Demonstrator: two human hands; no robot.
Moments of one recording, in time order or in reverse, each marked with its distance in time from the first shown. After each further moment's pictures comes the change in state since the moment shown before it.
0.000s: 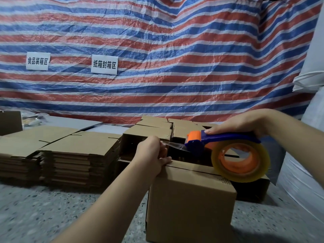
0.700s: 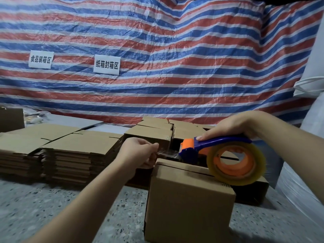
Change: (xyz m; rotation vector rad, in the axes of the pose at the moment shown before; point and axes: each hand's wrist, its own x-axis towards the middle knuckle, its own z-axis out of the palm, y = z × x) left_hand 0.009 0.010 -0.049 0.544 -0.061 0.317; right_hand 0.002 -0.026 0.007 -0.136 -0.023 0.041
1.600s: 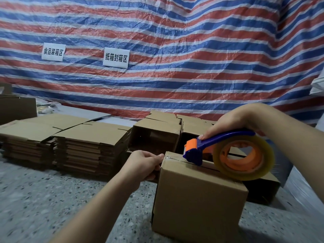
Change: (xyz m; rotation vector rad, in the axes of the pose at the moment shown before) left_hand -0.010 -0.051 -0.001 0.028 -0.043 -0.061; right_hand 0.016 -0.028 0.004 -0.177 -0.084 0.030
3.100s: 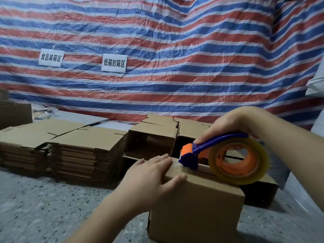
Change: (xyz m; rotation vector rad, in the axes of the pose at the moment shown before) left_hand -0.037 0.011 0.010 1.015 -0.116 0.529; right_hand -0.002 0.002 0.000 0.055 -0.010 0.008
